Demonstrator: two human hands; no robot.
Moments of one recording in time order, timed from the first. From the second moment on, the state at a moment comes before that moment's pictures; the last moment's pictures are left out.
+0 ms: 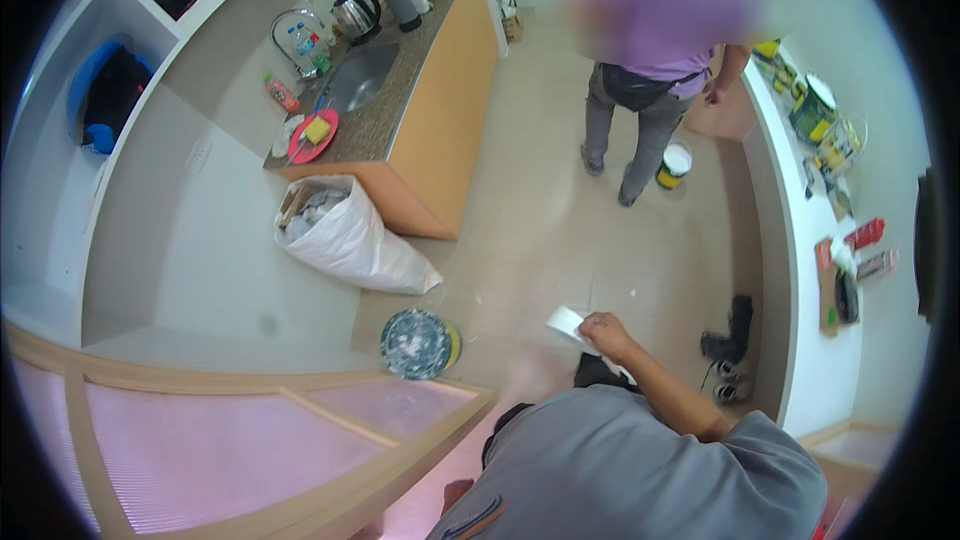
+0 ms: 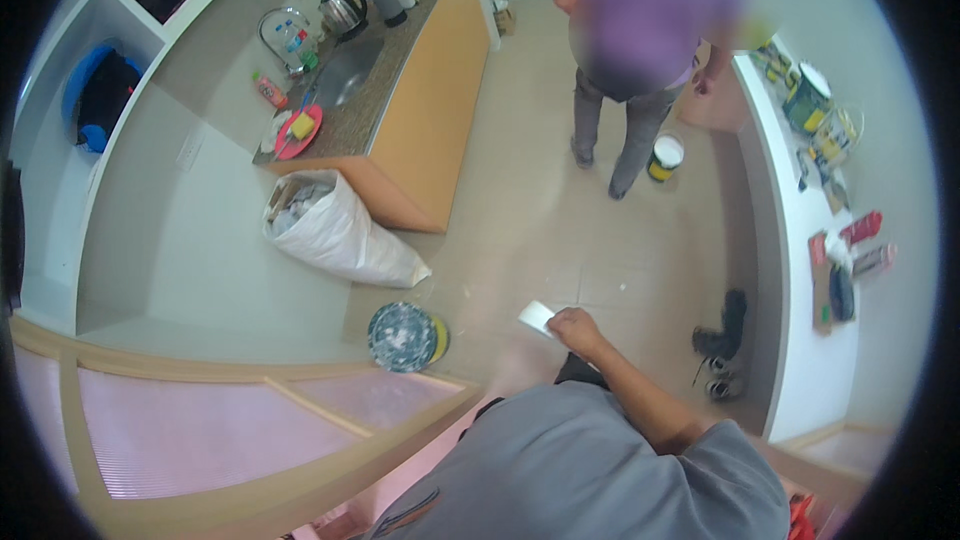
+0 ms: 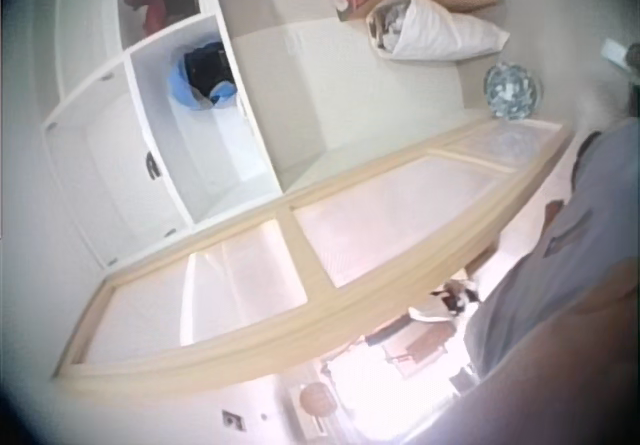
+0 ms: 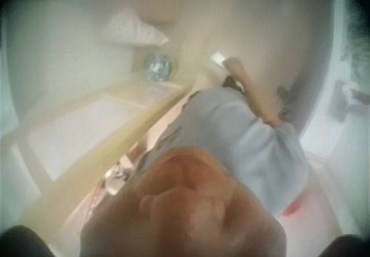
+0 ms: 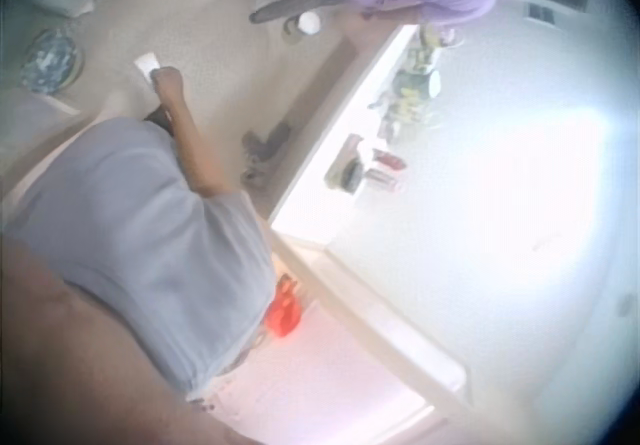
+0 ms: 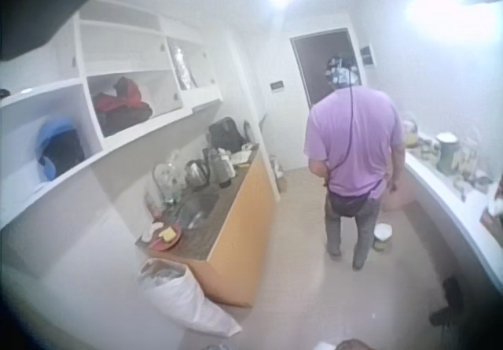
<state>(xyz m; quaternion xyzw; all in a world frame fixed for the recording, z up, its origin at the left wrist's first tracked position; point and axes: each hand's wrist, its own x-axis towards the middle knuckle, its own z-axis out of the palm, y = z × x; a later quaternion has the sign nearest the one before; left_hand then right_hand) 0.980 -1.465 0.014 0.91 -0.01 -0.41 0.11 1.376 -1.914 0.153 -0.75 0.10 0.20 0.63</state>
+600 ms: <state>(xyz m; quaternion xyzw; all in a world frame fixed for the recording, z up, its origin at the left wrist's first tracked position) 1.373 -1.579 -0.007 0.74 0.31 -0.45 0.39 1.662 -2.120 0.154 -0.77 0.13 0.10 0.61</state>
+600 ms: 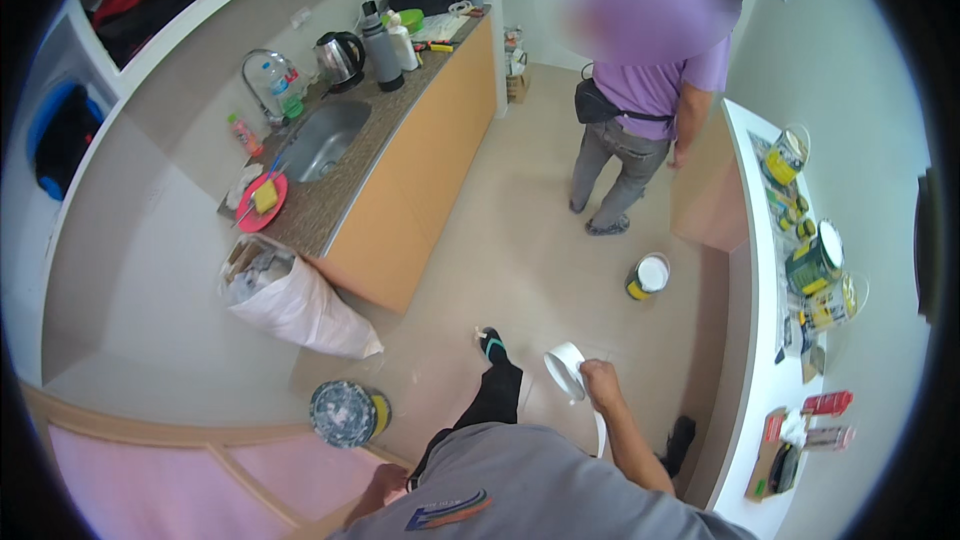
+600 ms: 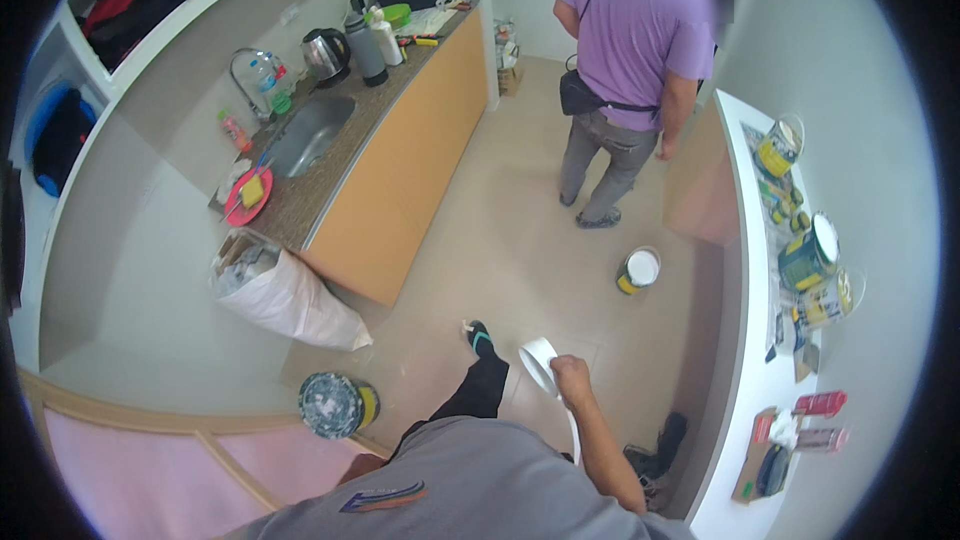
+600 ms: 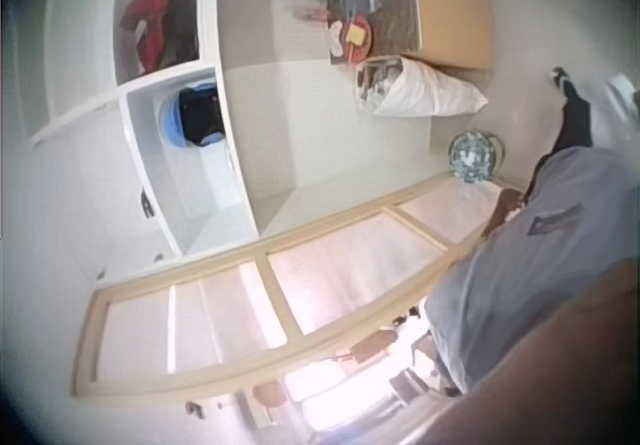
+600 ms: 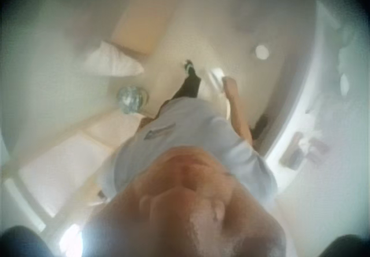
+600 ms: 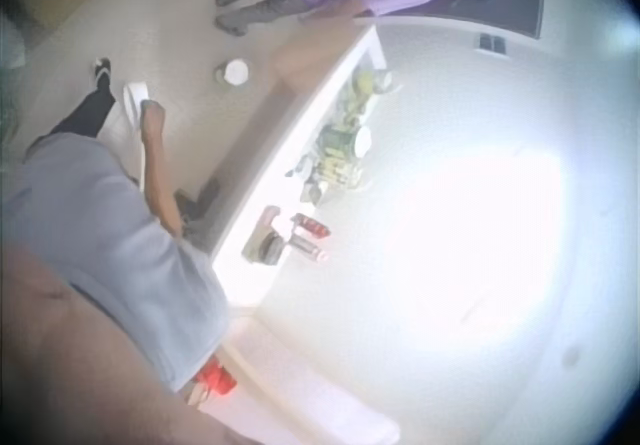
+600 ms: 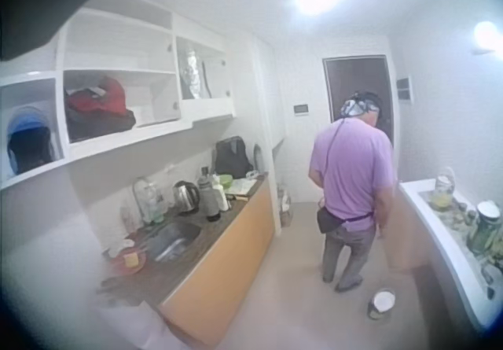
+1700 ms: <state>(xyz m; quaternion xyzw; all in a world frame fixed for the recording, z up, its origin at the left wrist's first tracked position) 2.495 -1.744 0.181 0.90 0.16 0.07 0.39 2.397 -2.171 0.242 -0.67 0.15 0.08 0.72</state>
